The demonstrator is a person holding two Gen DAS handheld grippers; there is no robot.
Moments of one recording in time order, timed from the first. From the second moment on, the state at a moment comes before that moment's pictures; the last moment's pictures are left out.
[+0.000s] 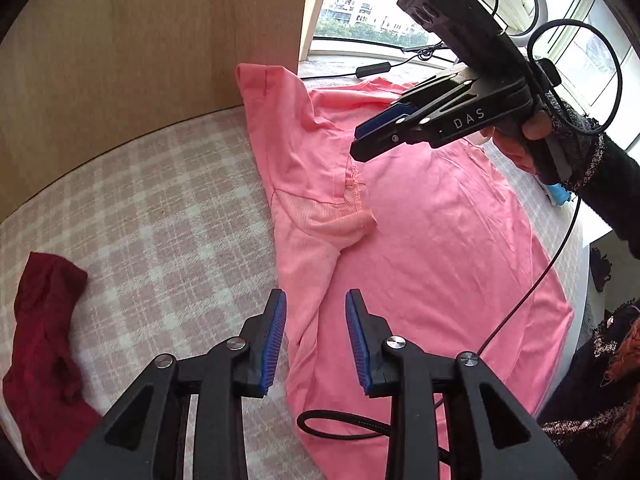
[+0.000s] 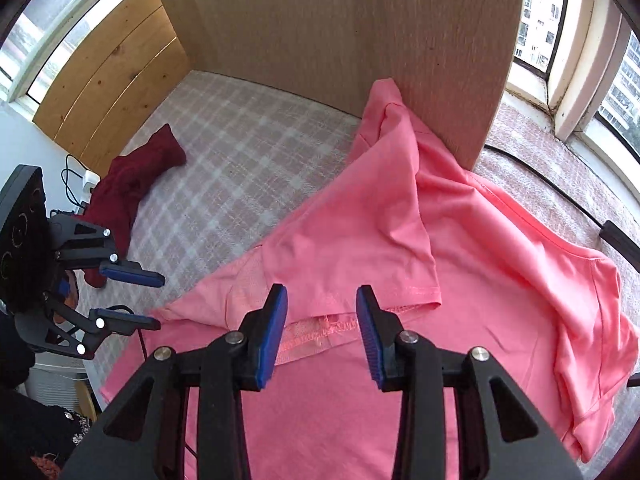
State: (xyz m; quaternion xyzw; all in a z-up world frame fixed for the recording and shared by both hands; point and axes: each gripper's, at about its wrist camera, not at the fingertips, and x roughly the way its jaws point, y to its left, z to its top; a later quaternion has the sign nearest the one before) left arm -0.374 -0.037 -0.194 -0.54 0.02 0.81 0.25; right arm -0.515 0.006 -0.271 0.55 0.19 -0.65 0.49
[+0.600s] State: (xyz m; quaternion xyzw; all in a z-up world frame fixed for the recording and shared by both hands) left arm -0.145 -0.096 -0.215 -0.59 -0.11 0.79 0.12; right arm -0.470 0.003 -0.286 0.56 0.24 -0.66 0.45
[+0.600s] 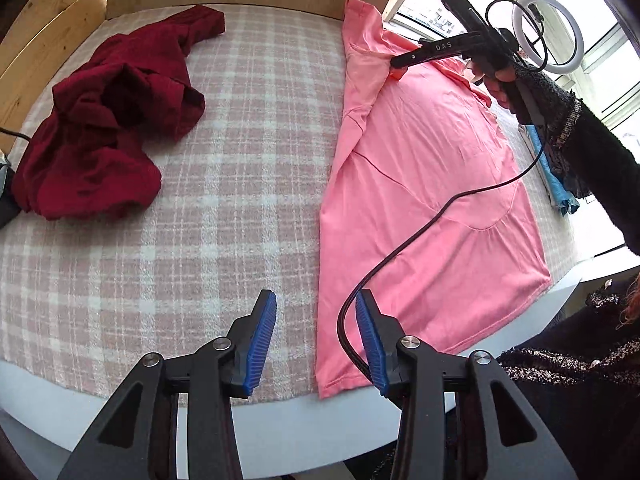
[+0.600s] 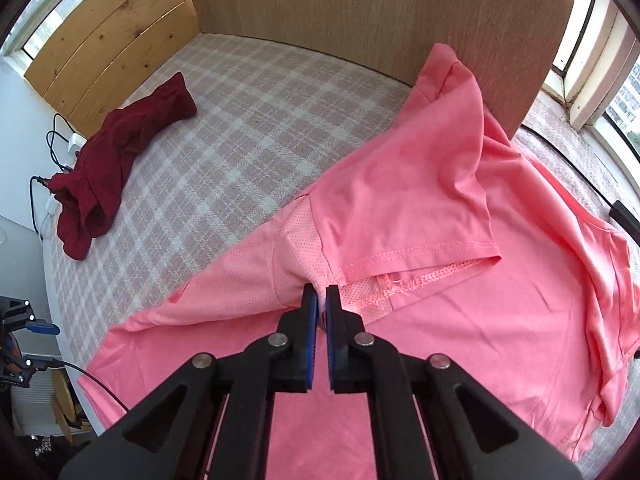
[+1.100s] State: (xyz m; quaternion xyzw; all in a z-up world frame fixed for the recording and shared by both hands) left arm -0.043 -0.104 -0.213 -0.59 -0.15 0.80 0.06; right arm -0.479 0.039 -0.246 0.58 0.27 -0.67 0.38
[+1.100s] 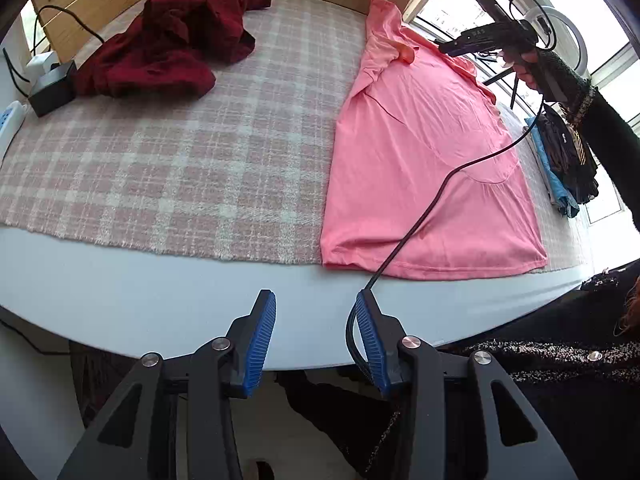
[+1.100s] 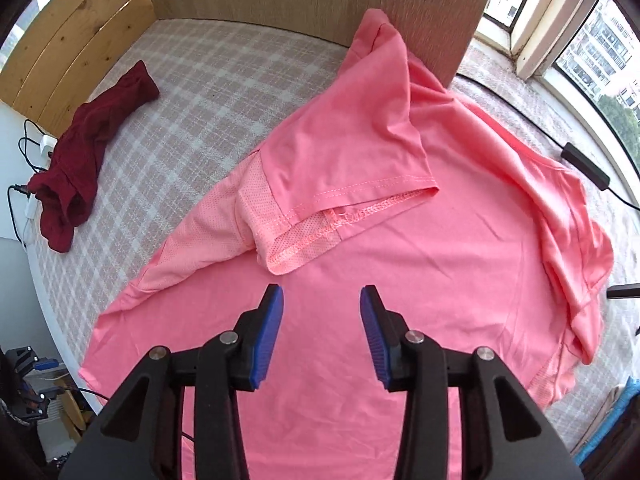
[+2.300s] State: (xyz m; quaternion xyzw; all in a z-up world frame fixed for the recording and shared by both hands) left arm -0.093 -0.038 -0.240 -0.58 -0.17 0.79 -0.04; right arm -0.440 -0.036 -0.291 0.40 0.48 -0.53 0.57
